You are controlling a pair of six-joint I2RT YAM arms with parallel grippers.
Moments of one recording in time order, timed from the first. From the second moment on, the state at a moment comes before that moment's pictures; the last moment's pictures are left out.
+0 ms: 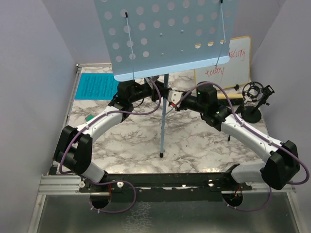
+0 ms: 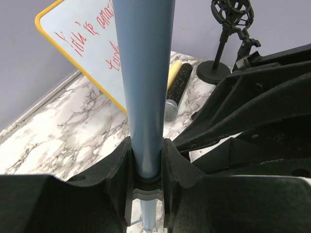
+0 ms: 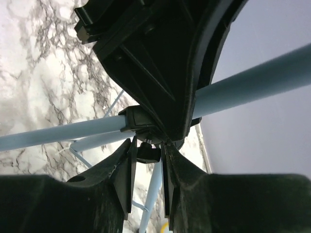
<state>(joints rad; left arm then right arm) -0.50 1.53 1.05 0.48 0.63 -0.03 0.62 1.31 1.01 0.04 -0.41 -0.88</state>
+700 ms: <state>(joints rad) -0.50 1.52 1.03 0.51 0.63 -0.04 0.78 1.15 0.82 0.11 -0.34 -0.61</state>
